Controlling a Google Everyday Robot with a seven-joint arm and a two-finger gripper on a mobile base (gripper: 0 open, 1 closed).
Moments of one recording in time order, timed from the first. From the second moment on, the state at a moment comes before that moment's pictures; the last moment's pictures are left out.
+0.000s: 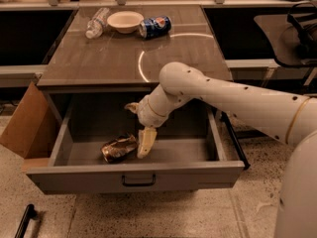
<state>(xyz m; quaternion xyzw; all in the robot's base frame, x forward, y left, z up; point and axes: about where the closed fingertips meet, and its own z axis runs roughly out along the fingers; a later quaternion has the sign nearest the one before) 0.580 0.076 0.668 -0.78 0.54 0.18 0.26</state>
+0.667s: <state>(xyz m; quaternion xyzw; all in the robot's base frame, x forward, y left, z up) 0.573 0.112 0.658 -0.80 0.53 0.18 0.24</state>
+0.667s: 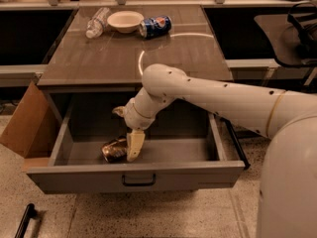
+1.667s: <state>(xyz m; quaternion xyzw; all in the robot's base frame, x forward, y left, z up) 0.557 0.144 0.630 -0.80 0.54 0.19 0.18</state>
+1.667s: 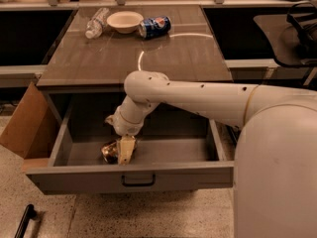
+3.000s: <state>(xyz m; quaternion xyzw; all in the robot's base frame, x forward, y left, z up) 0.547 0.120 0.611 -0.77 0.56 0.23 0.20</state>
